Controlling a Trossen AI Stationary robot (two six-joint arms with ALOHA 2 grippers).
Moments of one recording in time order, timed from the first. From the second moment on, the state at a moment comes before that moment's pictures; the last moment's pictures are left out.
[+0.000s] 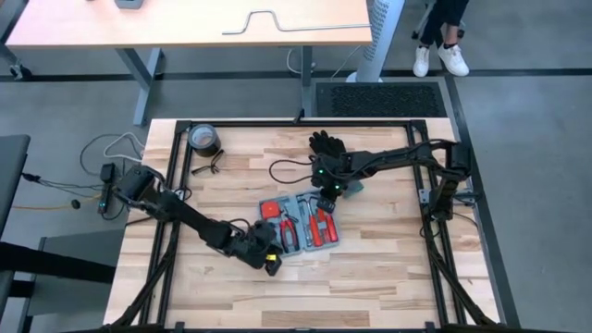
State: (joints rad) left arm -0.47 1.76 0.80 0.11 -0.38 -1.12; right arm -0.23 1.81 1.07 -0.43 -0.23 0.23
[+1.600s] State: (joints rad) left arm -0.52 1.70 0.76 -0.25 -0.56 -1.25; right arm 0.09 1.65 0.69 0.03 -0.18 0.86
